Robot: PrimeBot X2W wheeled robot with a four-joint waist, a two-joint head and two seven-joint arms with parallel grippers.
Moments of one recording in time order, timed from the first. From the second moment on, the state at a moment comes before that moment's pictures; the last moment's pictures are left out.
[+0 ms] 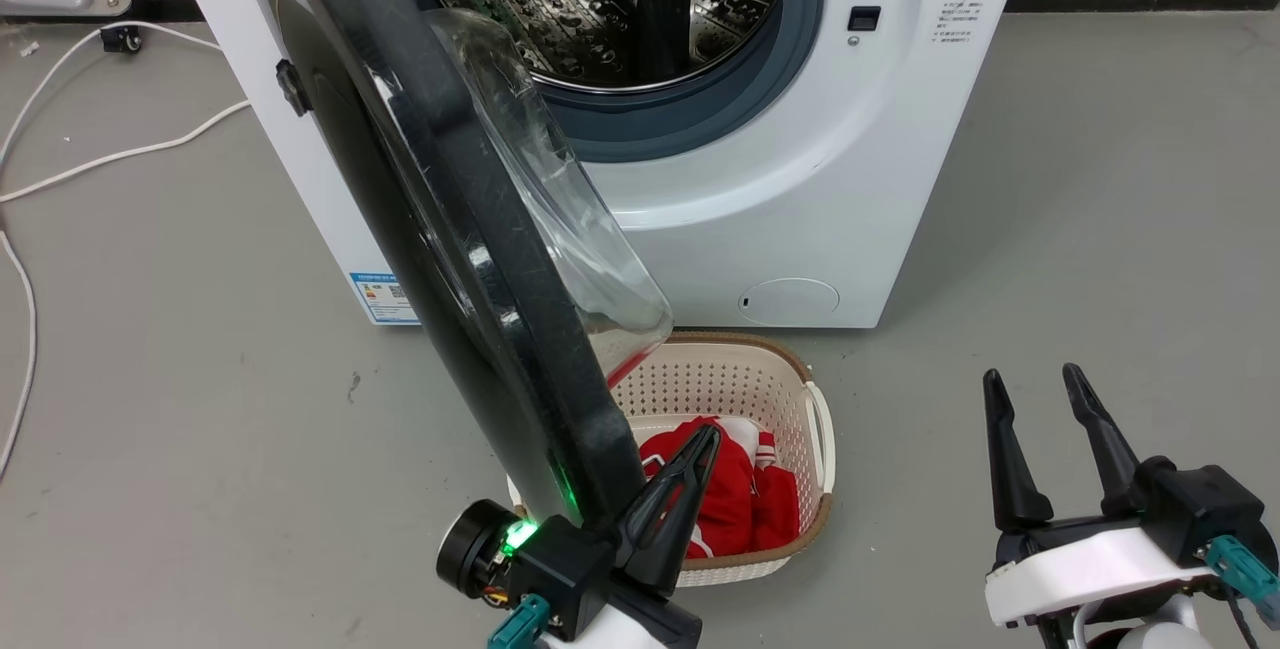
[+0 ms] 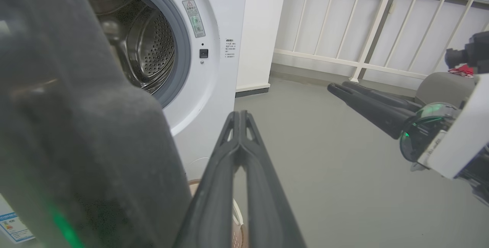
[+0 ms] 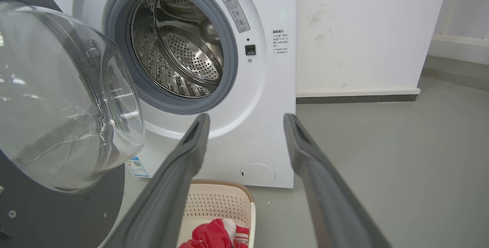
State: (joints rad) left arm -0.06 0.06 -0.49 0.00 -0.17 -0.04 -0.19; right arm -0.02 -0.05 0.00 0.10 0.14 0.13 -0.24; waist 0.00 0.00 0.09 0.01
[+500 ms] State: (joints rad) left arm 0.09 0.11 -0.45 -0.11 -0.16 0.06 -0.20; right arm -0.02 -0.05 0.01 0.11 0.14 0.13 -0.23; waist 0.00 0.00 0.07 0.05
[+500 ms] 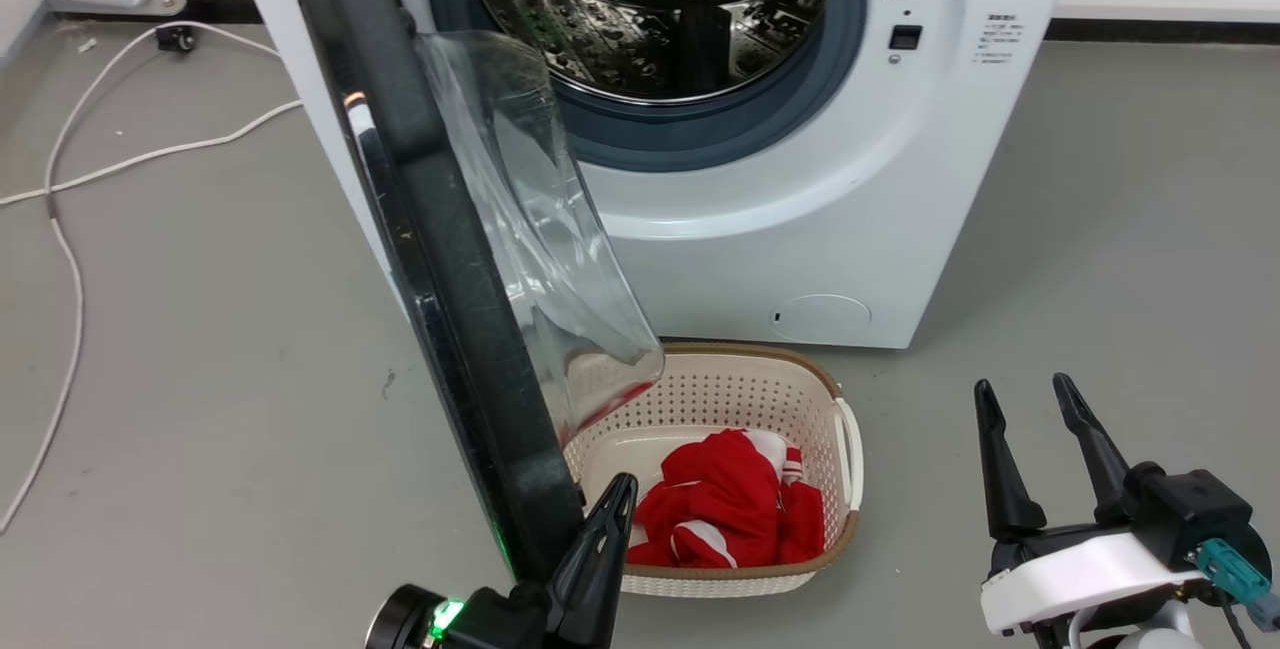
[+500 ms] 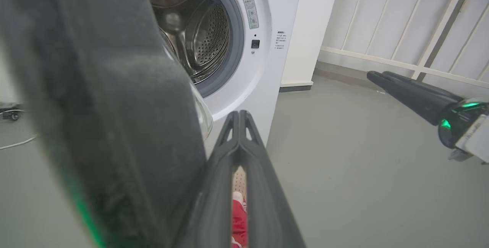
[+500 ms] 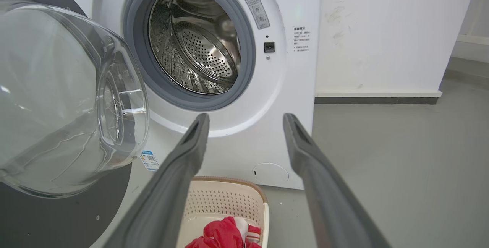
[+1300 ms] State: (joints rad) left arm 0.09 0.18 -0.20 -0.07 -0.28 0.16 -0.23; right arm 0.00 -0.05 0.01 0.04 0.12 0.13 -0.18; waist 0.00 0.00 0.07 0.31
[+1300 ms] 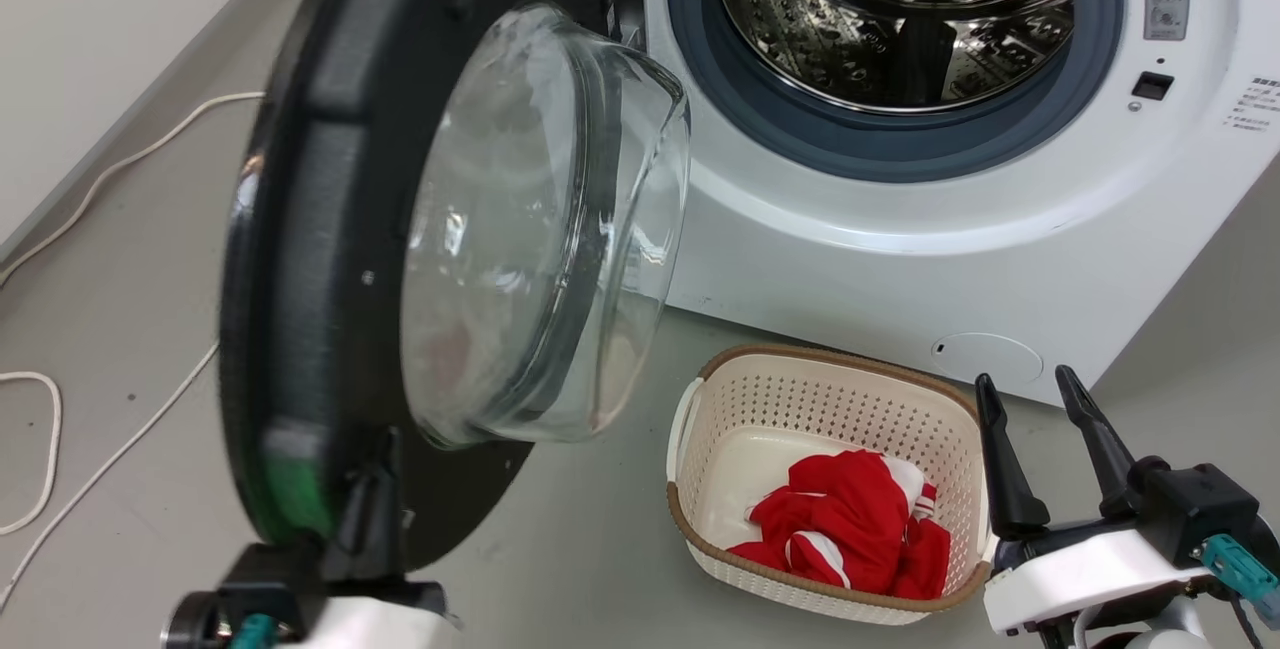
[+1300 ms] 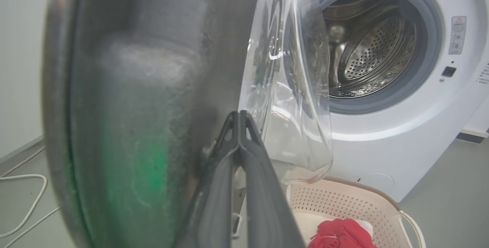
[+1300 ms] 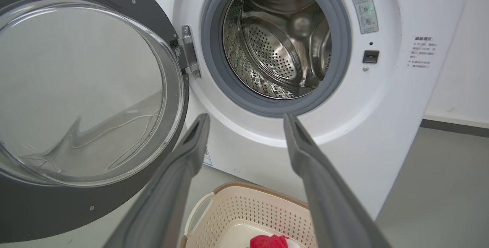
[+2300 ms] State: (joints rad) left arm -0.29 0.42 0.23 0.42 -0.43 0.02 -0.26; right arm -0.05 -0.05 0.00 -0.03 0.08 0.13 -0.15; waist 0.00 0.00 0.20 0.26
